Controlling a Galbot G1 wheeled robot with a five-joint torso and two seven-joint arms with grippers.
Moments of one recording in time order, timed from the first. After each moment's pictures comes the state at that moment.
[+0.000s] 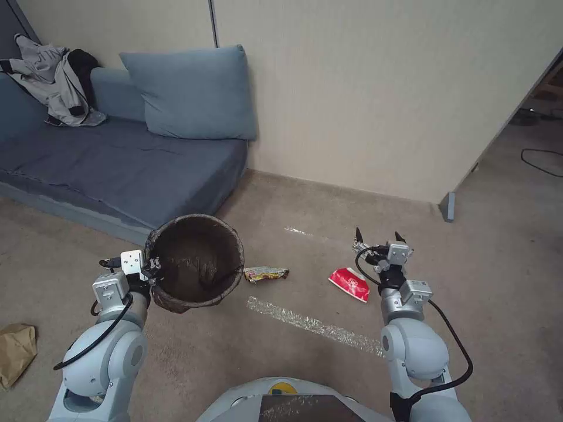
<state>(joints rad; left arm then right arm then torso) 1.57 -1.36 -0.74 -2.38 -0.39 0.68 -0.32 -1.50 1.60 0.64 2.18 0.03 -0.18 0.02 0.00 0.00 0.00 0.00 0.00</state>
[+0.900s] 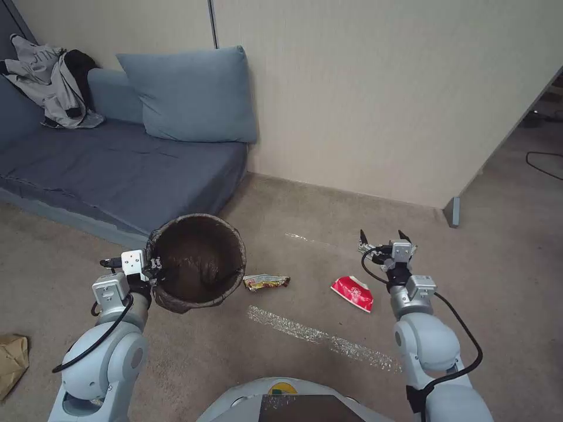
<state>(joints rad) 1.59 -1.36 -0.73 -2.41 -0.39 0.68 -0.33 -1.45 1.39 0.67 2.07 0.12 -0.21 0.02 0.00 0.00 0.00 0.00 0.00</state>
